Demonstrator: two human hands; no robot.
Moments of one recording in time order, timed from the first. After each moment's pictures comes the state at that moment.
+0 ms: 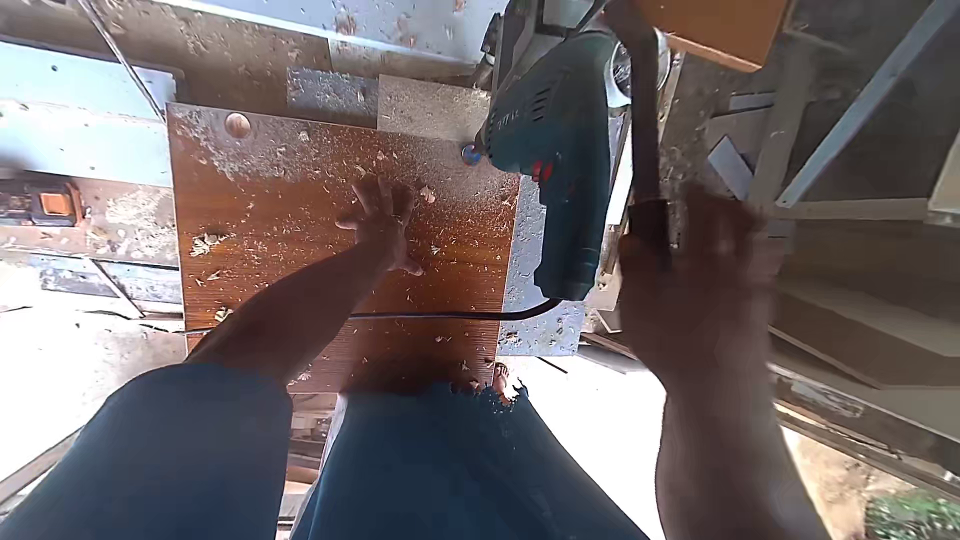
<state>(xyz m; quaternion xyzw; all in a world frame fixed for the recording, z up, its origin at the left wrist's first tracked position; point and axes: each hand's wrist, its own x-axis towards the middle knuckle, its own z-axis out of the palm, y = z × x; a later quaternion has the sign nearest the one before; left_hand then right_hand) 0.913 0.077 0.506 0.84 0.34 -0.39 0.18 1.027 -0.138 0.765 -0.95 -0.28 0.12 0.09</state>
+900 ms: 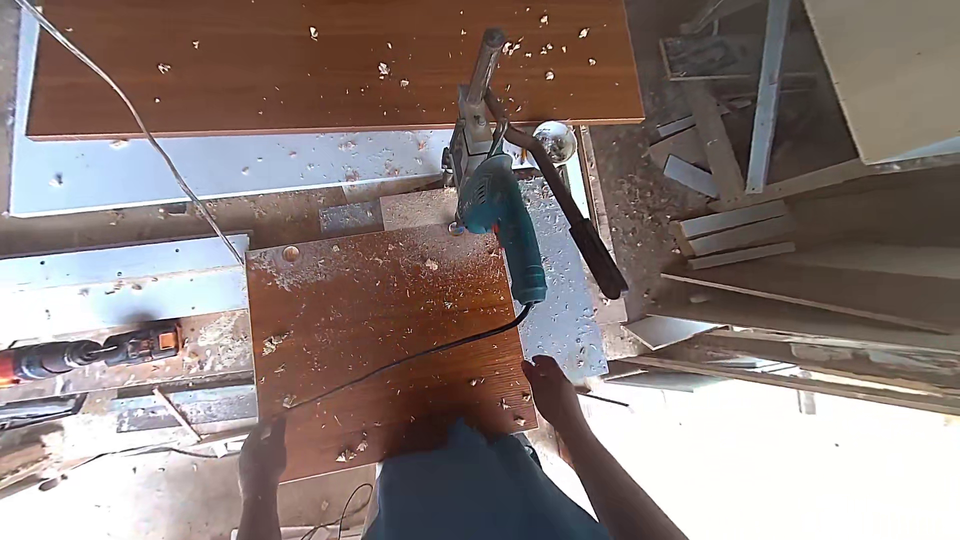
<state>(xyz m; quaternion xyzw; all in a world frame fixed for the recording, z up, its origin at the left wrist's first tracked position) 0.548 0.114 0.542 0.65 0.68 -0.10 0.31 0.914 -0.236 0.588 -0.89 0.02 0.39 0.25</state>
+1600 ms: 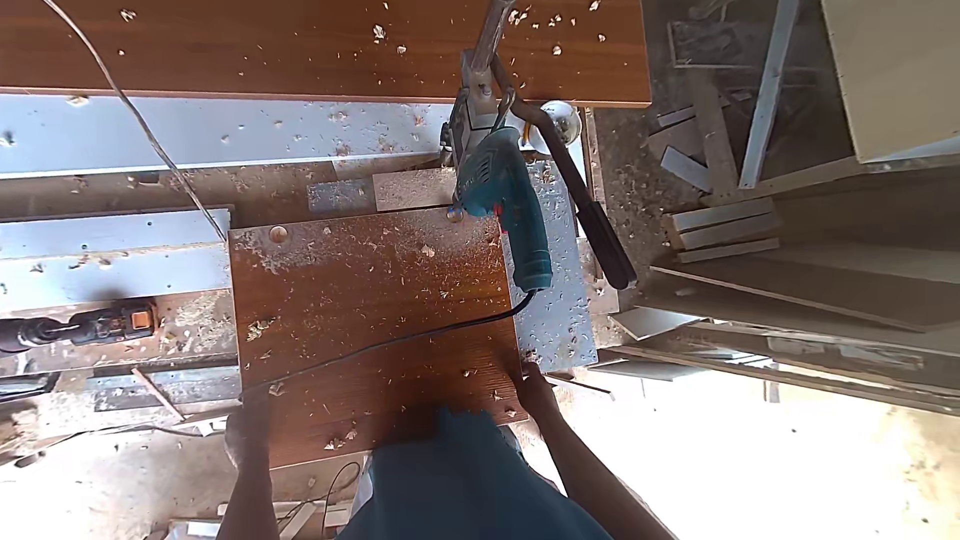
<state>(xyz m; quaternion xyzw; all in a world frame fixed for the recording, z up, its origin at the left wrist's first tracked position) 0.520 0.123 0.462 0.58 0.78 -0.07 0.24 0.897 -0.278 0.503 -0.88 0.06 0.46 0.10</state>
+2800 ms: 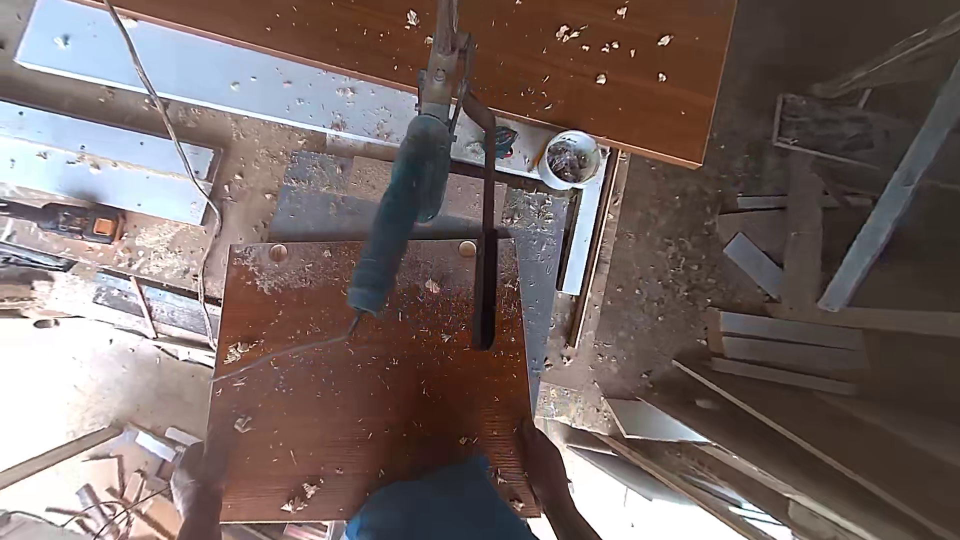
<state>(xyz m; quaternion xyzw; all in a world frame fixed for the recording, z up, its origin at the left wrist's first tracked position) 0.571 -0.122 0.496 0.48 0.85 -0.01 0.20 1.035 -0.425 0.500 -0.86 -0.01 0.46 0.21</state>
